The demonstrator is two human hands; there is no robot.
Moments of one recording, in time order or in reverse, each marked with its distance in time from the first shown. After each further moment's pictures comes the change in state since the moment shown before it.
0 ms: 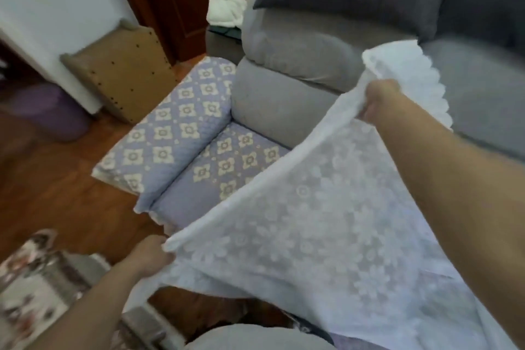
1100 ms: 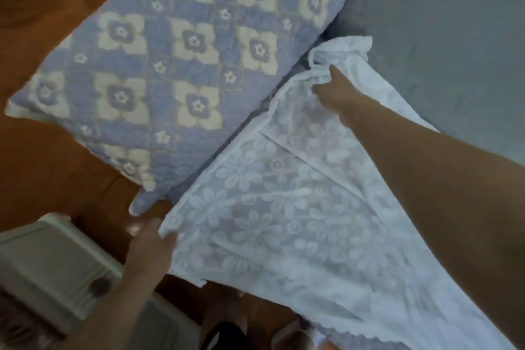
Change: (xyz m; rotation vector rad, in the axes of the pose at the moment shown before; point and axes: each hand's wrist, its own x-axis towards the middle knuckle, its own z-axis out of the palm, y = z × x) left_hand 0.400 -0.233 0.018 -0.386 0.067 -0.361; right_hand 0.171 0.436 0.447 -1.162 -0.451 0.029
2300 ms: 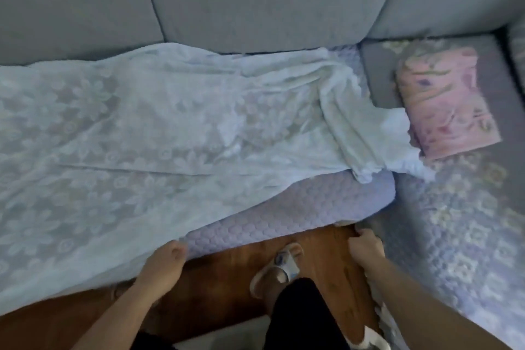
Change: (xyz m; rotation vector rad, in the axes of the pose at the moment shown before) left_hand -0.365 0.049 0.392 0.815 -0.493 0.547; right_hand -0.614 0.740 -0.089 0.426 0.223 1.132
